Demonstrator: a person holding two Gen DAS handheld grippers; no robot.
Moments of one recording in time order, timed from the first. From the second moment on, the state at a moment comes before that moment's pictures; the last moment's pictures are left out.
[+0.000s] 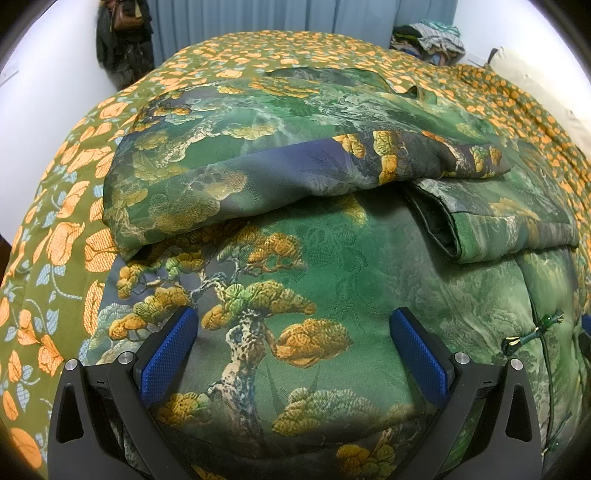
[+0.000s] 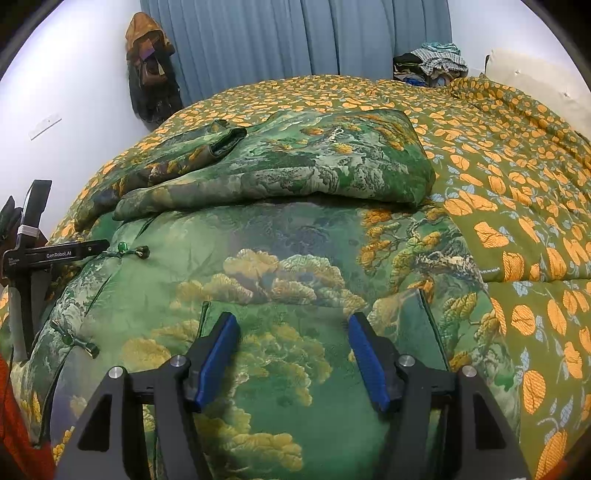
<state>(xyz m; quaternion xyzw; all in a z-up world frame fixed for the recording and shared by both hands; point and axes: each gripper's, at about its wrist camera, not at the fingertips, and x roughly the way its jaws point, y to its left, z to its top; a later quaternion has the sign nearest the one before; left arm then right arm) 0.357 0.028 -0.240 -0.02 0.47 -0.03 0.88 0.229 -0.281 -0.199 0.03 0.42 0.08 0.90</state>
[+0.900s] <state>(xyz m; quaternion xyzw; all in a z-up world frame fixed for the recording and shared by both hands) 0.357 0.028 -0.240 -0.02 0.47 -0.03 0.88 0.227 -0.282 -0.198 0.03 0.42 0.08 0.90</state>
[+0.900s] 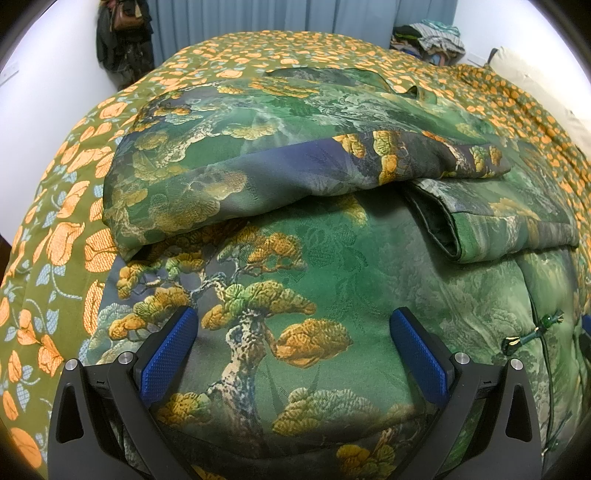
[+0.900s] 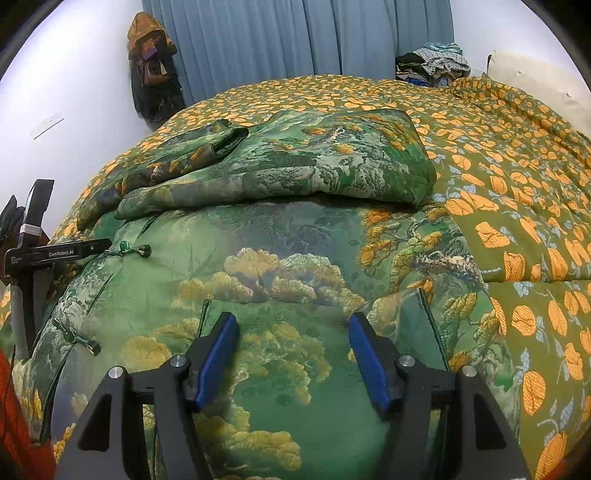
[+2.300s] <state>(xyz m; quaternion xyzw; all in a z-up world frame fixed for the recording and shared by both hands) 0.219 0.130 -0.176 -0.07 0.55 -0.10 0.82 0.195 -0.421 -0.143 0.11 0.53 0.07 0.84</state>
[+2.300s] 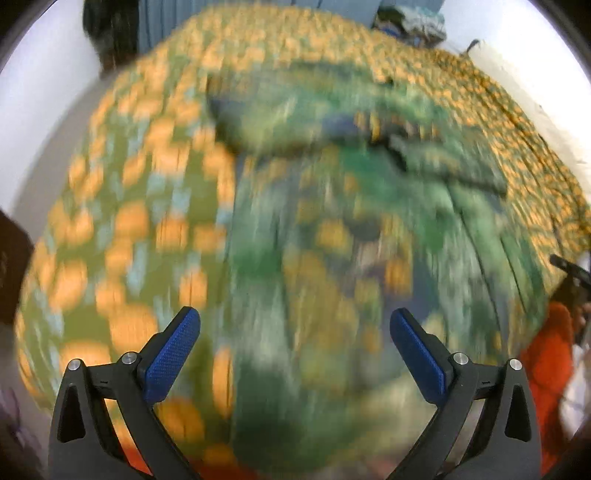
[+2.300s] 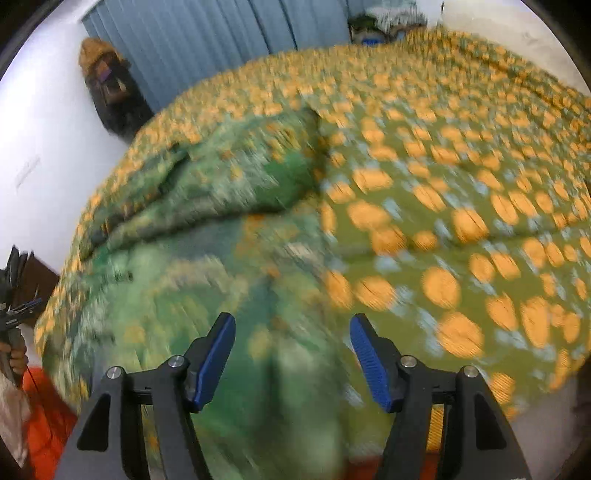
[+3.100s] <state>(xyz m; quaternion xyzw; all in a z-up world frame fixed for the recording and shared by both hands) 0.183 0.110 -0.195 -0.09 0.62 -0.10 0.77 0.178 -0.382 -0.151 0.14 0.60 0.18 0.76</state>
